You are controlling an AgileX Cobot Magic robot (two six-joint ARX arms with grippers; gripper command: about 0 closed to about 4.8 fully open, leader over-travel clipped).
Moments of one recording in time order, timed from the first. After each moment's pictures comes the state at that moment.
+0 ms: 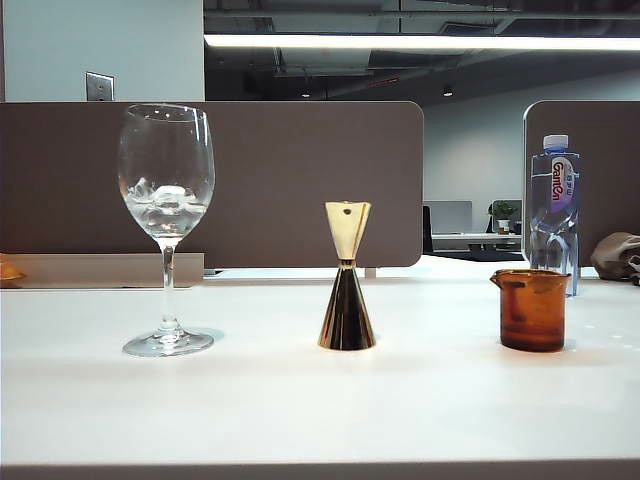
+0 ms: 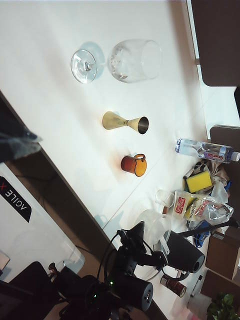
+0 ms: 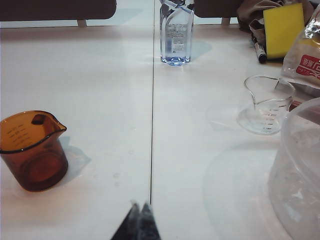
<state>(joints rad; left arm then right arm) -0.38 0.36 1.50 -1.43 0.40 -0.04 0.03 0.00 0.01 -0.18 0.02 0.02</state>
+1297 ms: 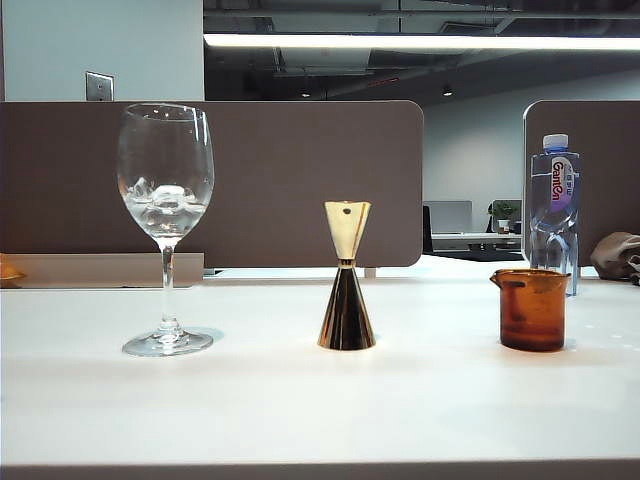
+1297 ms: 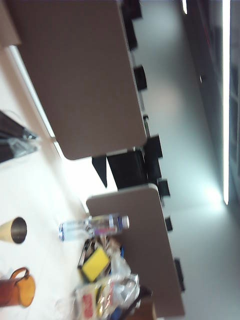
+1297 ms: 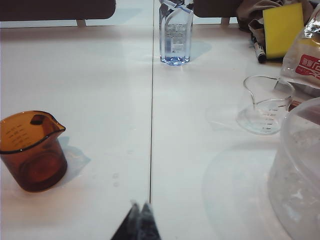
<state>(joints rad) -0.38 0.09 0.28 0.14 0.25 0.17 0.03 0.00 0.01 -0.18 0.02 0.02</state>
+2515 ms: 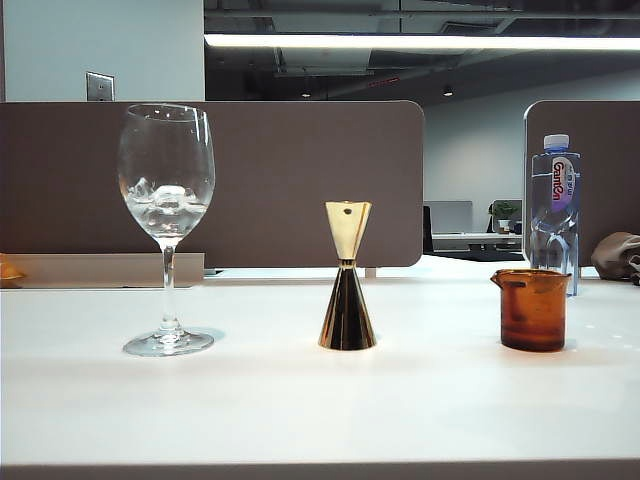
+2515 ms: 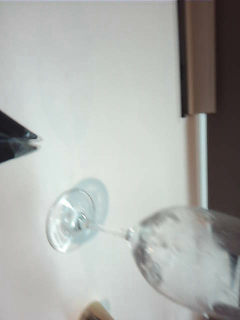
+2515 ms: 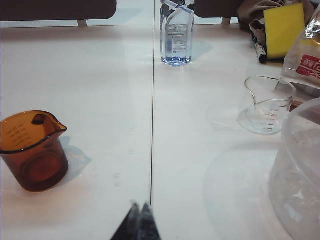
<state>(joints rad) -0.26 0.01 0.00 -0.15 -0.03 -0.02 0.03 0.00 0.01 -0.18 0.02 0.02</state>
